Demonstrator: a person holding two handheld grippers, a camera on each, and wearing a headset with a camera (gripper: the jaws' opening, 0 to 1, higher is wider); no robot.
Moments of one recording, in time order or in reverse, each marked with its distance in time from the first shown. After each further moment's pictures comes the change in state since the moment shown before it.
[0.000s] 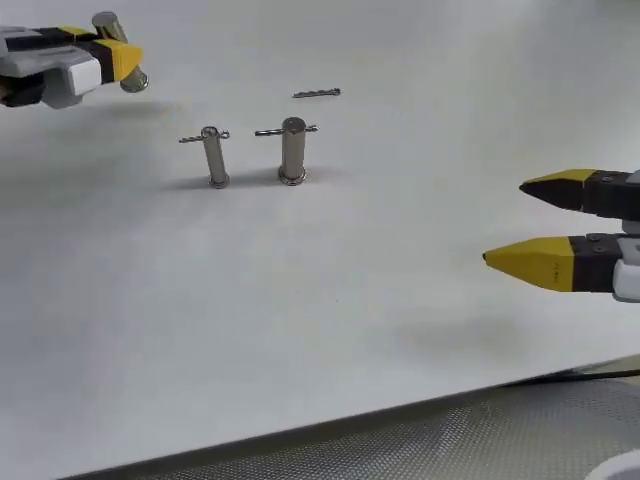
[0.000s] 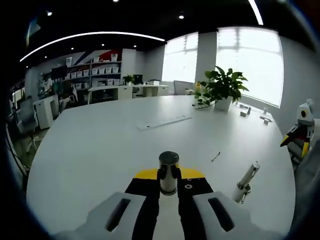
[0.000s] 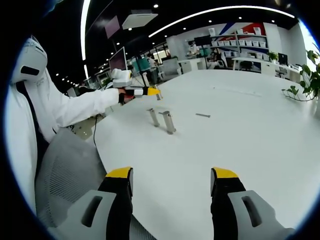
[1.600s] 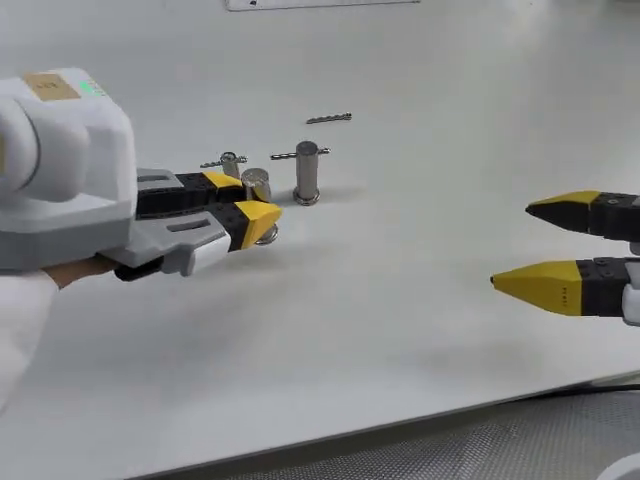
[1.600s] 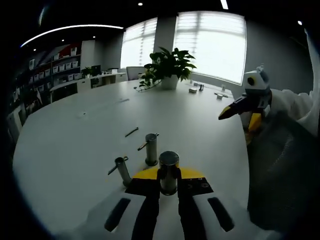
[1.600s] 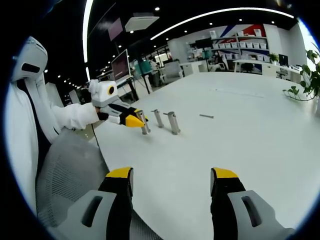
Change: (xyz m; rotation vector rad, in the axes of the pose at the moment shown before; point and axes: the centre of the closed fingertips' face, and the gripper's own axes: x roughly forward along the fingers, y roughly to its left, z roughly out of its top) left arm -0.037 -0.188 -0.058 0.119 0.164 -0.316; right arm -0.002 0.012 -0.002 0.005 -0.026 0.013
